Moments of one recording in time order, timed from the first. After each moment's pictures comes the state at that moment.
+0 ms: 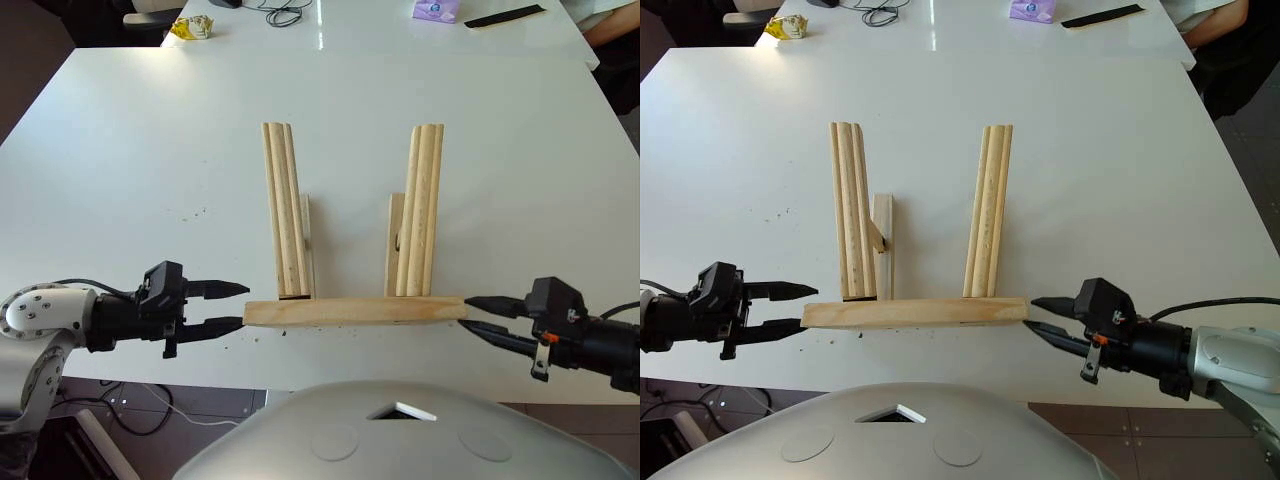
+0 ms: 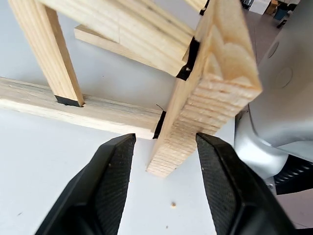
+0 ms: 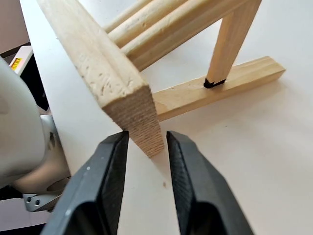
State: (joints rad) left arm 0.47 0.93 0.32 -0.39 -0.60 0.27 -1.38; right arm 0.84 -1.00 -0.52 -0.96 0.76 0.63 0.88
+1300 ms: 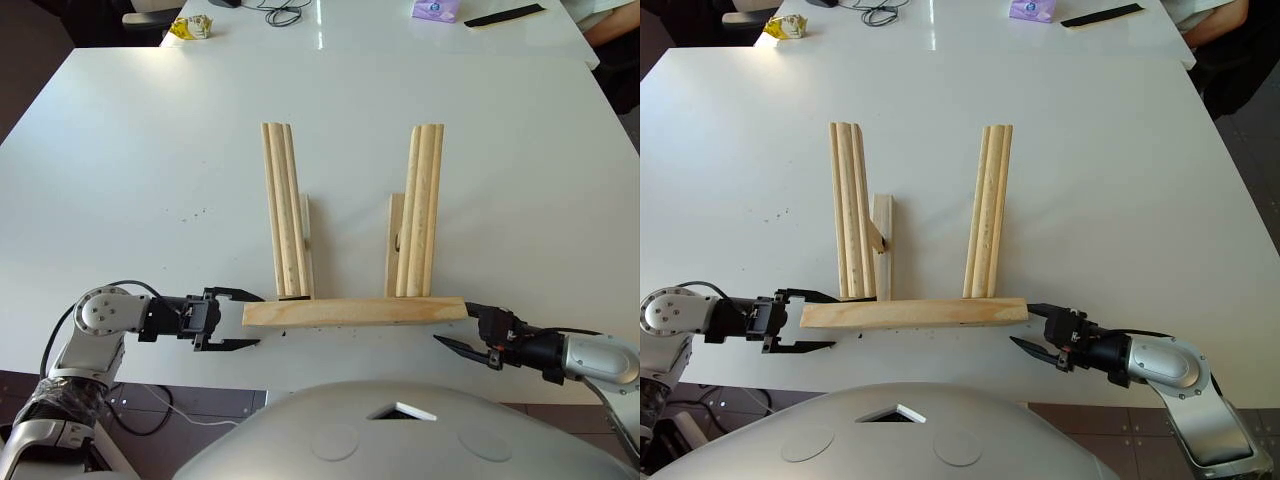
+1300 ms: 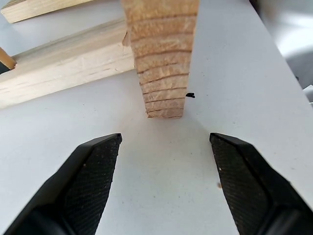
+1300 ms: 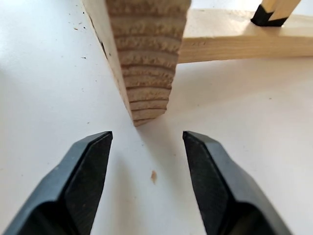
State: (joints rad) left arm 0.22 0.81 -0.08 0.20 -0.29 -0.57 -1.47; right arm 0.63 -0.79 0.00 -0.43 0.16 0.00 0.94
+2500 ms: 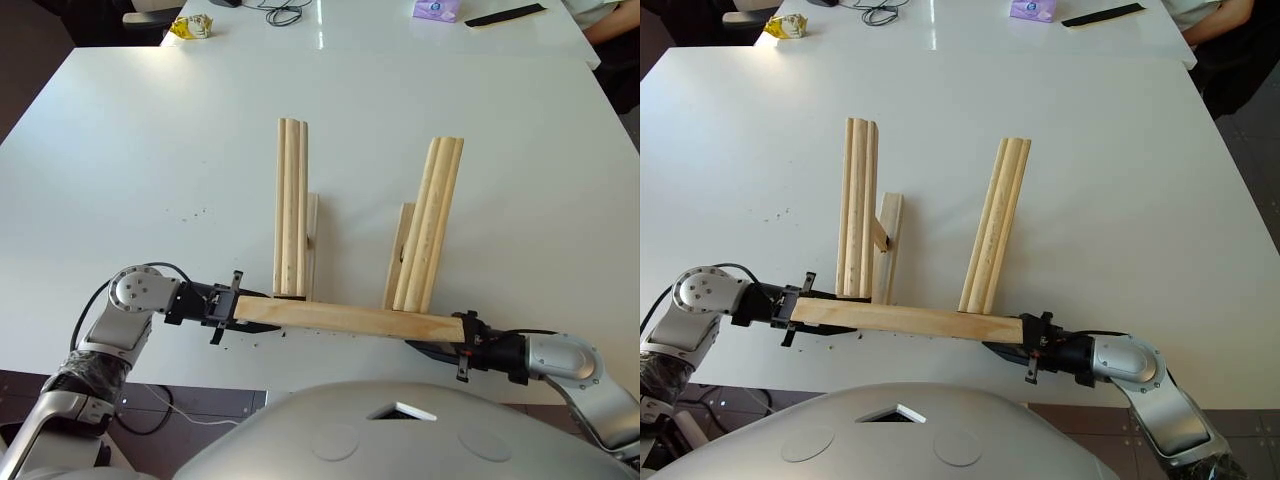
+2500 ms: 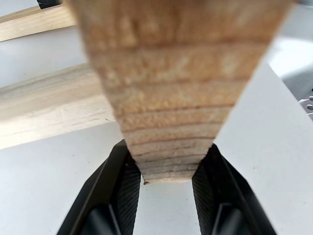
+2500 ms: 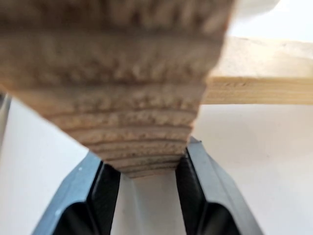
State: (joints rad) left arm 0.09 0.81 -0.21 0.15 -0.31 -0.45 -1.49; right arm 0.57 -0.74 0.18 -0.44 0.16 0.04 0.91
